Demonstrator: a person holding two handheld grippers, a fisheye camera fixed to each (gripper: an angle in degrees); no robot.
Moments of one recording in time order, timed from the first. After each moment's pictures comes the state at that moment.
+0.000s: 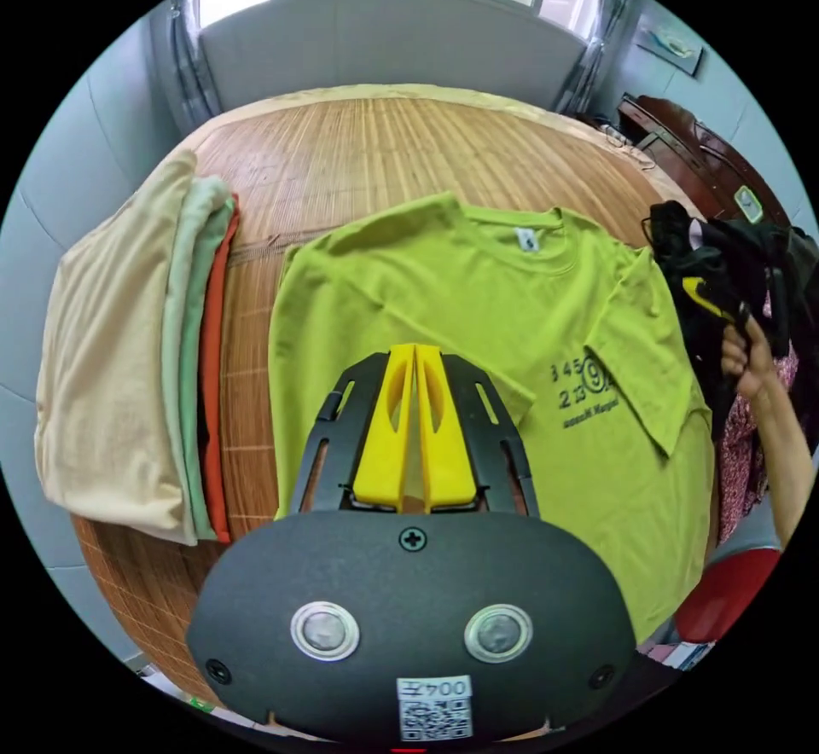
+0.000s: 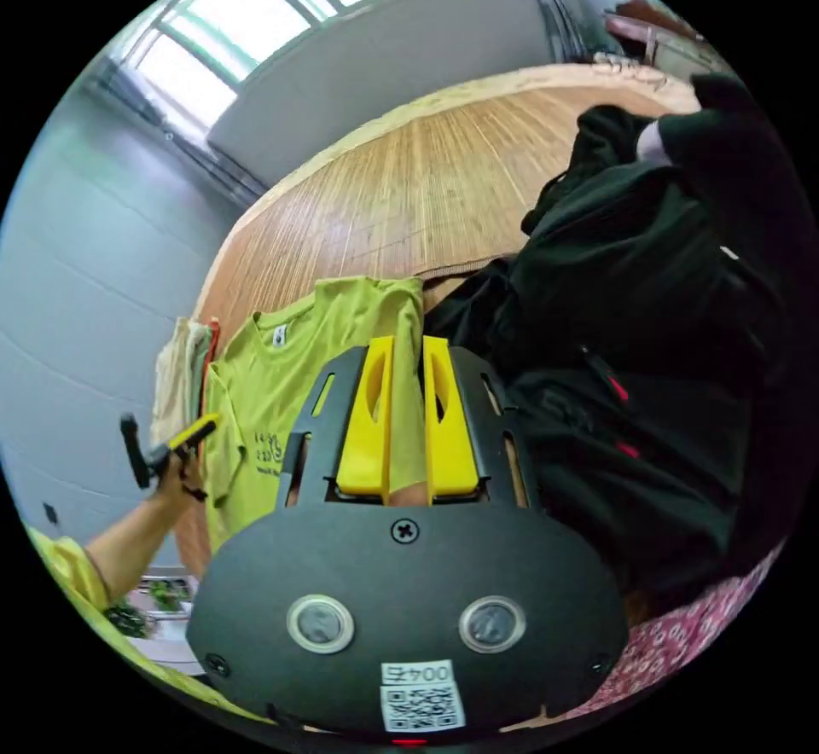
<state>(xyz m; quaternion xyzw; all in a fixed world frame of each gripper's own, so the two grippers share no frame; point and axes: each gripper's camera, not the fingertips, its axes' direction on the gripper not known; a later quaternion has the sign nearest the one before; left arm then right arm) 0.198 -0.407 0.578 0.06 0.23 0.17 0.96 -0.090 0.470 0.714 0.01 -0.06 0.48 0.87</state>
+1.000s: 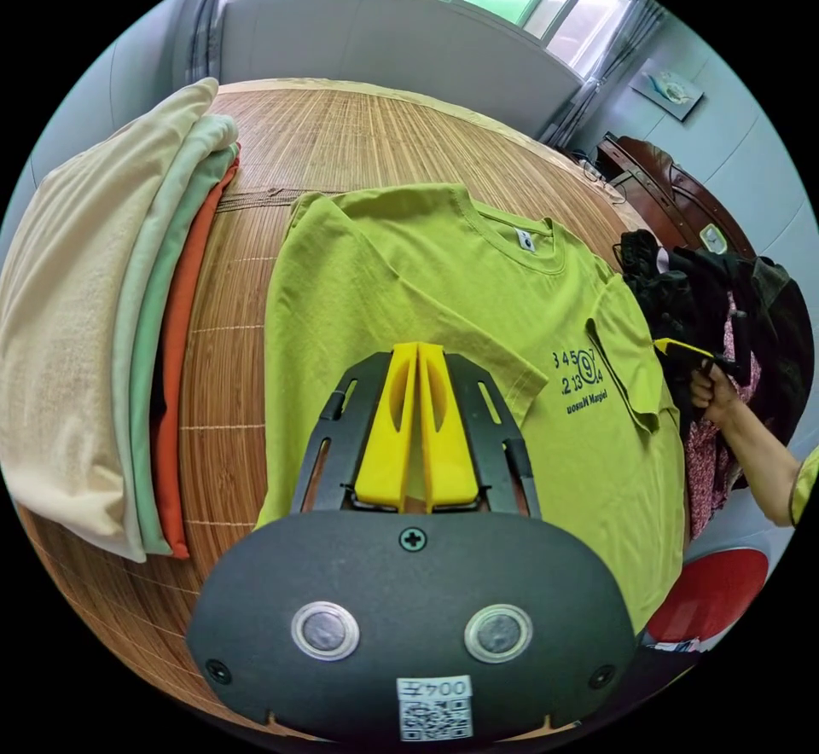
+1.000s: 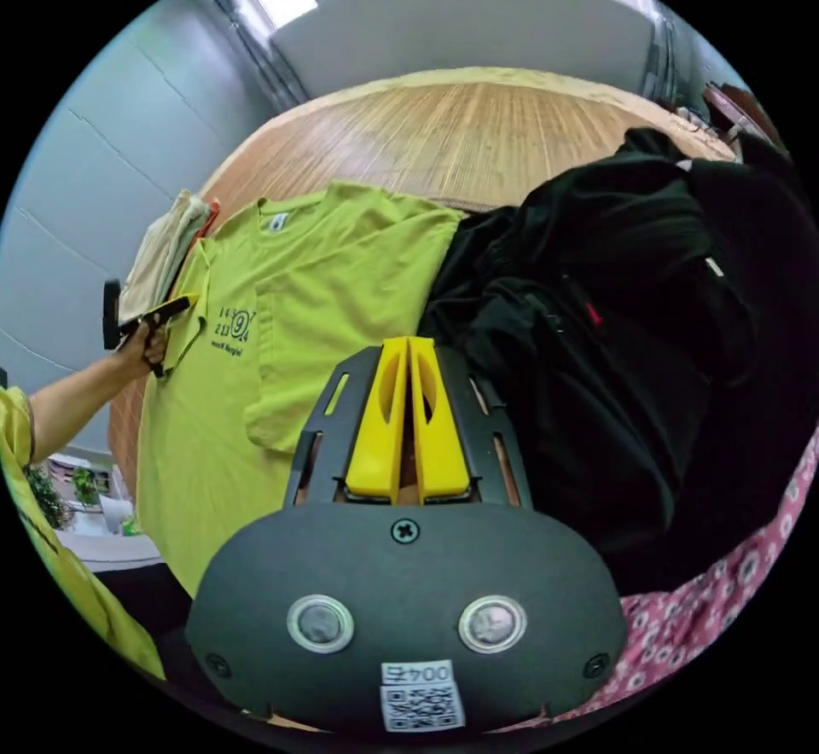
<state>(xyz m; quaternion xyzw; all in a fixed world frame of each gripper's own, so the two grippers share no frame) 0.109 -0.295 0.660 0.08 0.34 0.14 0.93 -0.139 0.483 0.666 -0.06 -0.01 0.32 0.95</state>
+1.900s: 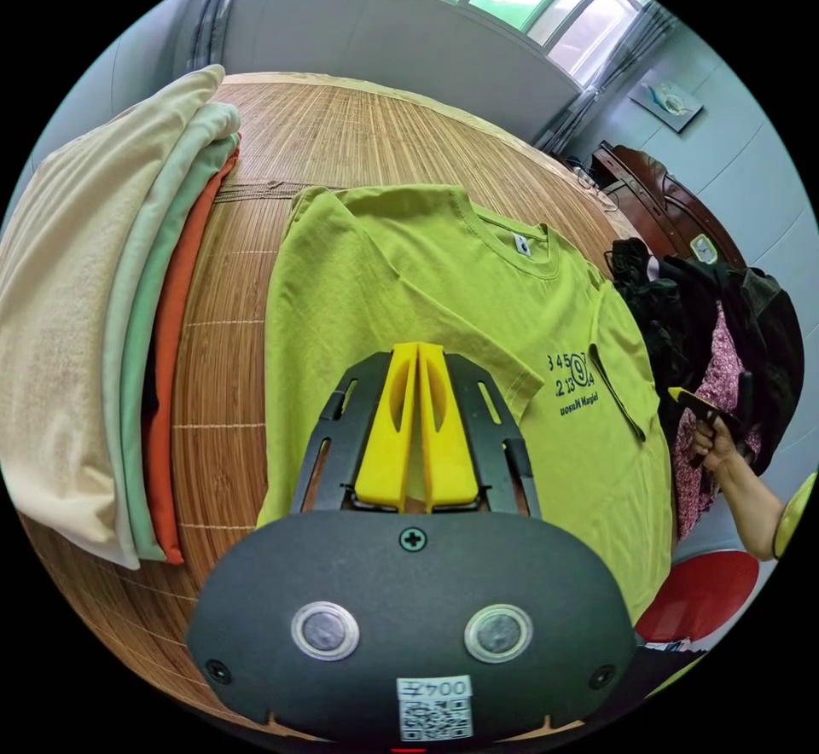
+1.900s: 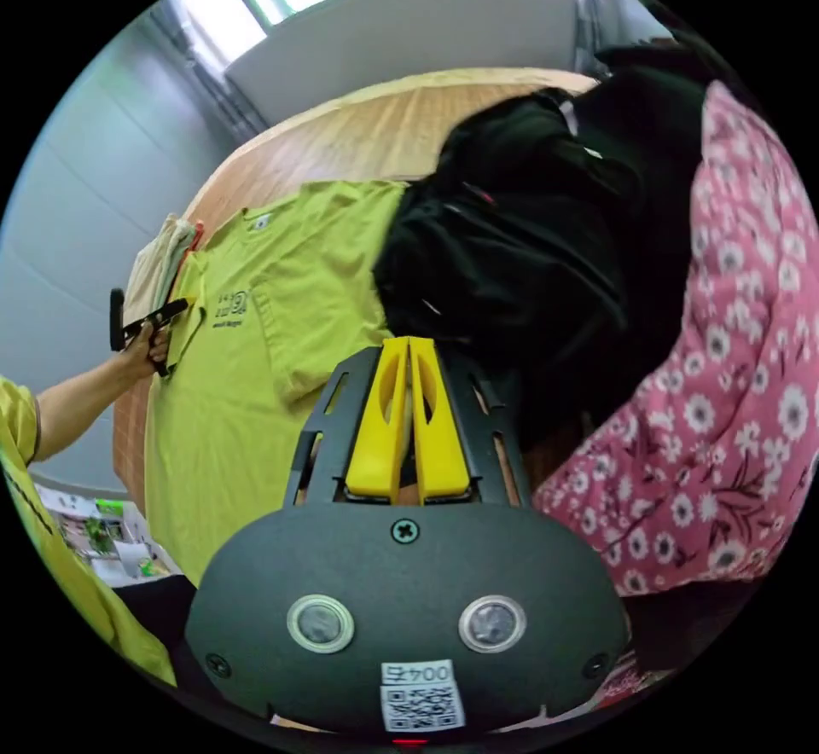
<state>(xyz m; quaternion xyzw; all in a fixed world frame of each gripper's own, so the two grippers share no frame) 0.036 -0.228 0.704 0.08 0.36 0.13 0.92 -0.181 0.525 0.614 -0.04 0.01 0.38 0.92</state>
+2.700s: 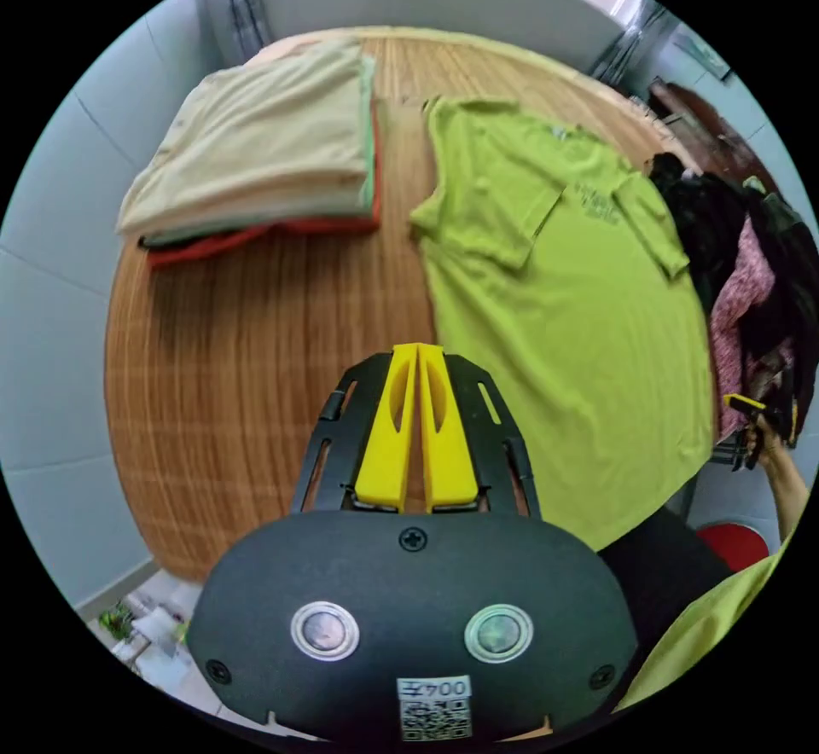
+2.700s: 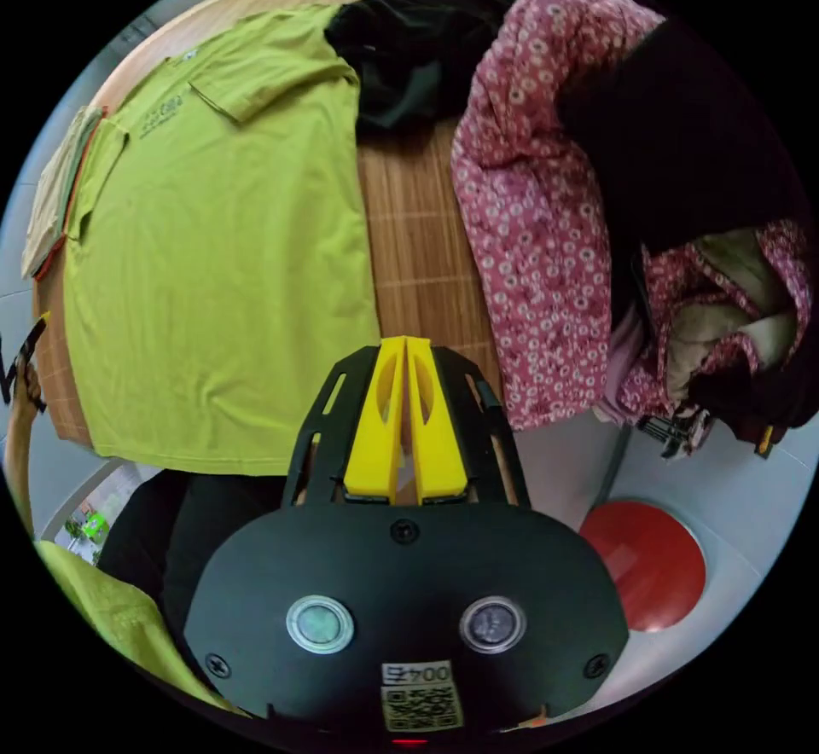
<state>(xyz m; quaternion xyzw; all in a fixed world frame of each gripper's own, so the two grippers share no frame) -0.162 0.012 0.638 -0.06 0.17 0.15 0.97 -0.354 0.588 0.571 -0.34 0.10 0.44 0.82</state>
